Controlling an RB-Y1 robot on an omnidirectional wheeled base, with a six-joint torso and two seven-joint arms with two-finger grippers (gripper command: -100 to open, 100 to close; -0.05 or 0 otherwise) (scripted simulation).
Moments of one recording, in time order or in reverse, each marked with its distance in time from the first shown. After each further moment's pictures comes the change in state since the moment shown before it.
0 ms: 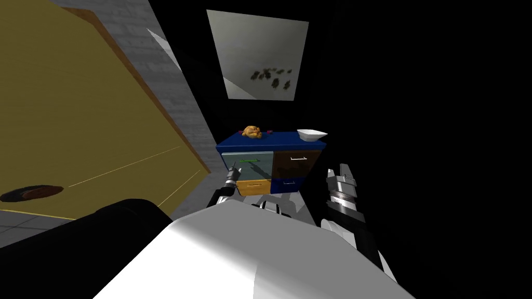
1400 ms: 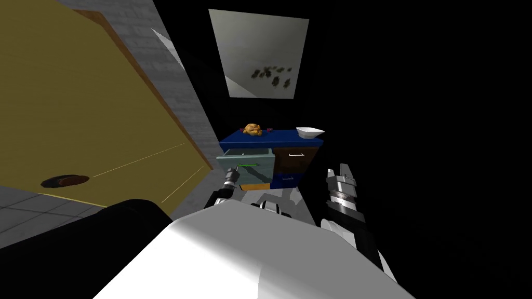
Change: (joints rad) left arm 0.054 0.015 -0.013 -0.056 0.027 0.013 -0.012; right arm -0.001 0.000 0.000 0.000 0.000 0.000 0.000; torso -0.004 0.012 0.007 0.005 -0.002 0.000
